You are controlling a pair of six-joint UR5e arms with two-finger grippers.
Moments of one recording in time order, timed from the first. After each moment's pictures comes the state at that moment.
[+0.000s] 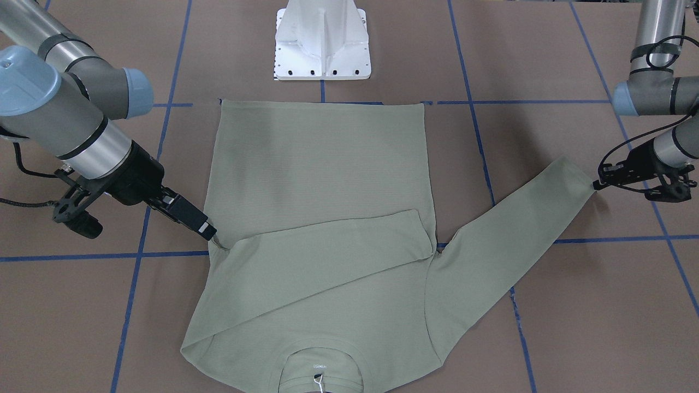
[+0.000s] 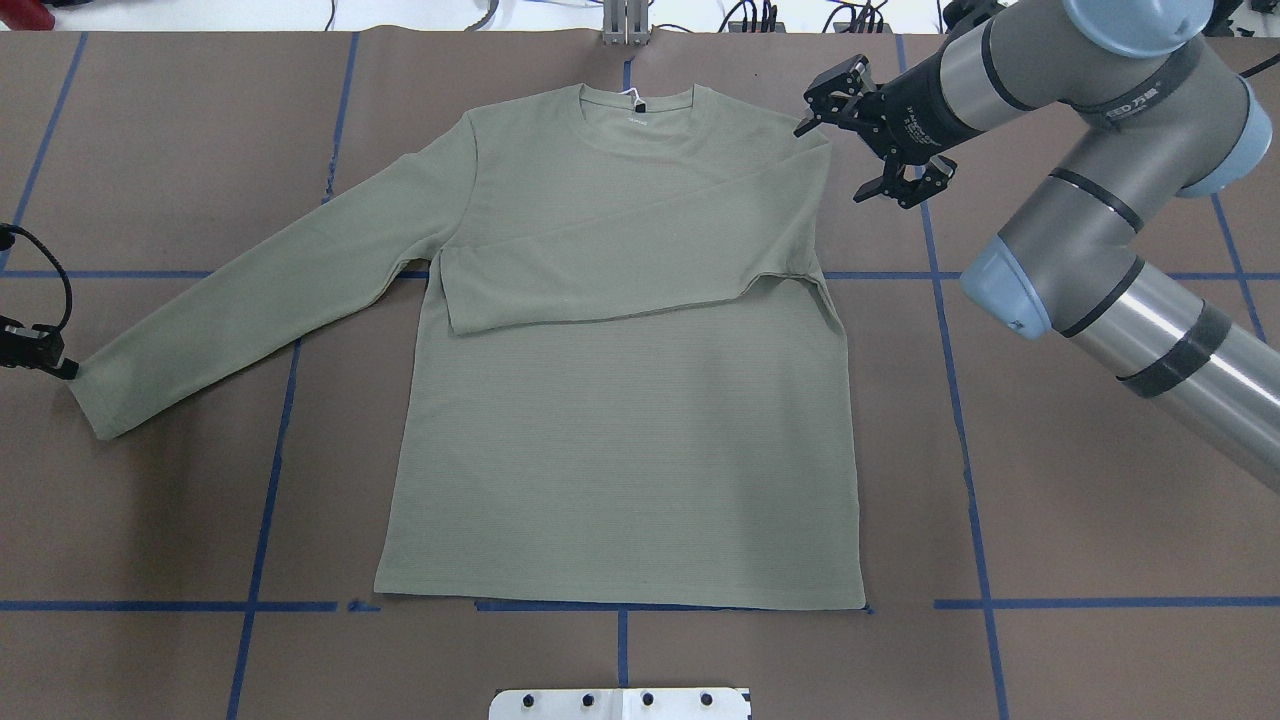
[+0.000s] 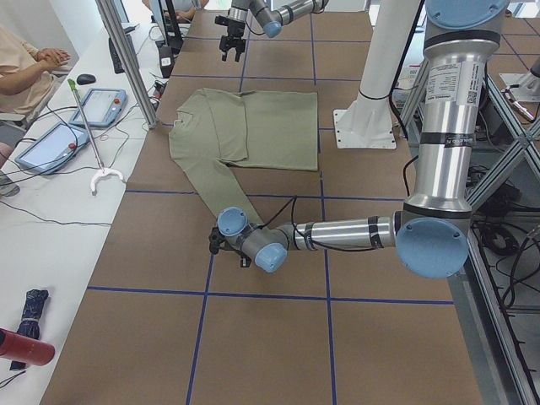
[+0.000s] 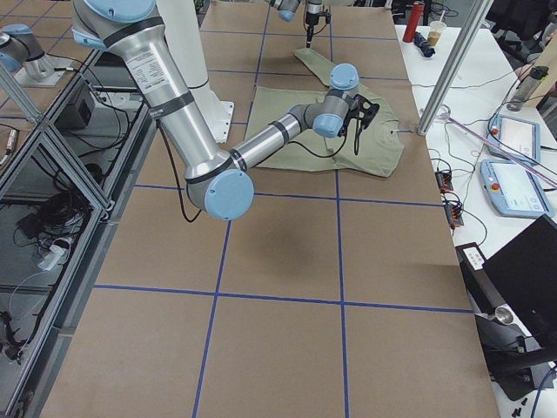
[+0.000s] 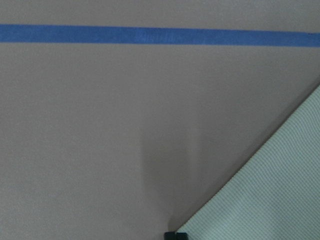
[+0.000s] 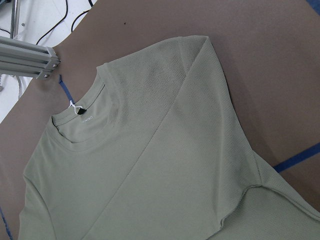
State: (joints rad) left arm -1.11 -1.61 -1.32 -2.28 -2.43 -0.63; right arm 0.94 -1.05 1.59 -1.00 2.19 1.76
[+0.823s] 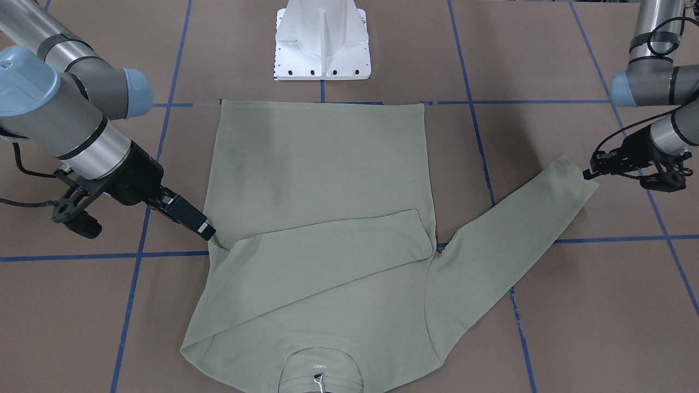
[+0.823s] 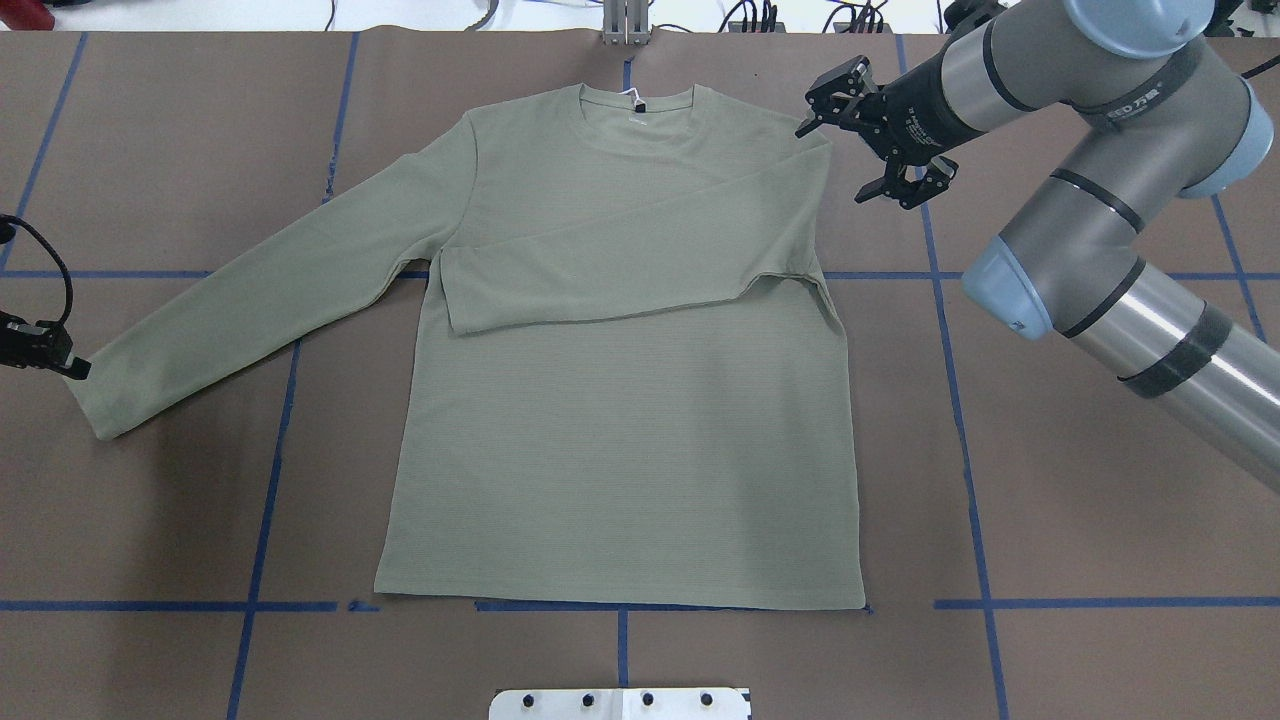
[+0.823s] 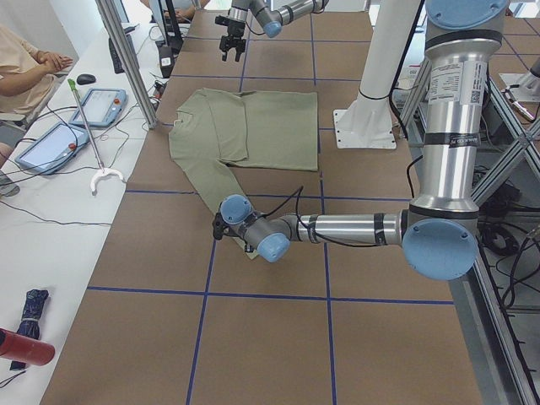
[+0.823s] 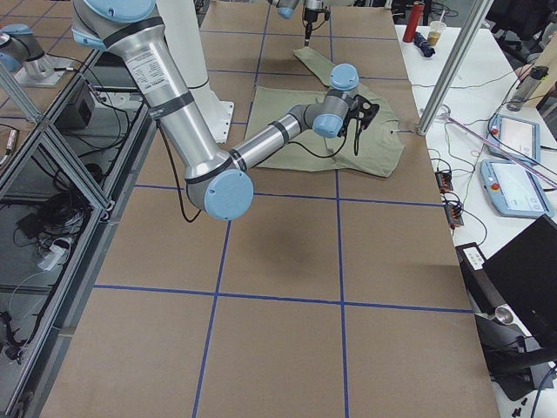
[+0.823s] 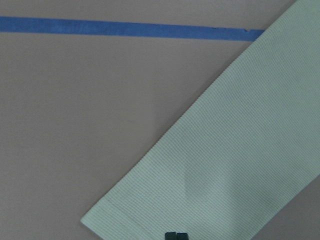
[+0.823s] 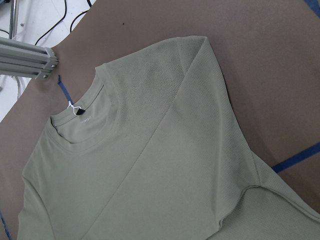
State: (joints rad) left arm -1.11 -1.58 -1.43 -2.28 -2.47 -0.69; right arm 0.94 -1.05 1.59 -1.00 2.19 1.76
